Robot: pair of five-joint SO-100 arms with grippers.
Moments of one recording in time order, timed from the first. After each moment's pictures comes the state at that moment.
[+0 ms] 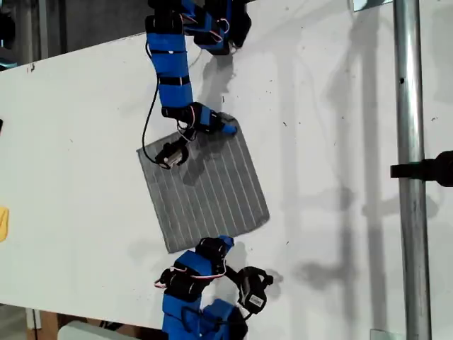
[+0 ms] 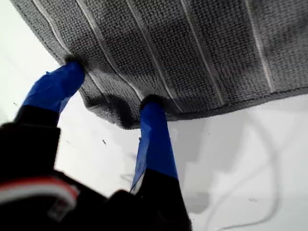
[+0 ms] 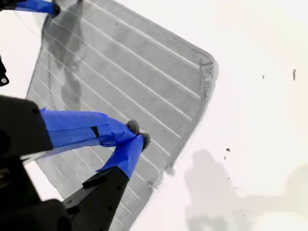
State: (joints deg) arm 0 6.2 98.5 87.3 84.6 -89.6; arm 1 9.8 86.0 113.7 65.0 24.7
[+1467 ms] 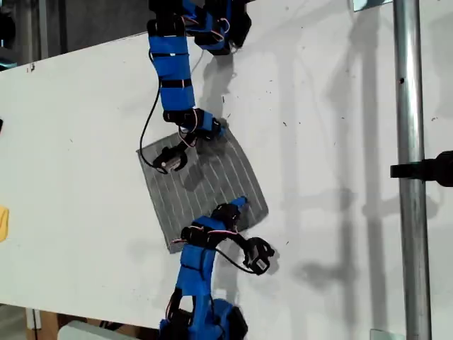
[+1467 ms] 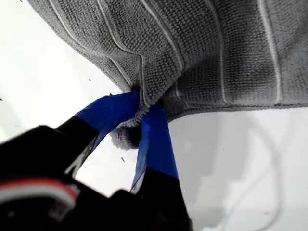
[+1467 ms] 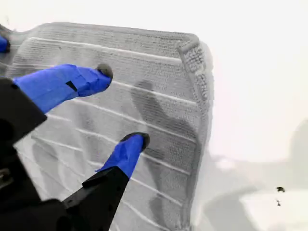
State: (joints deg) arm 0 1.7 68.7 81.6 66.6 -70.0; arm 1 6.5 83.4 106.5 64.9 30.8
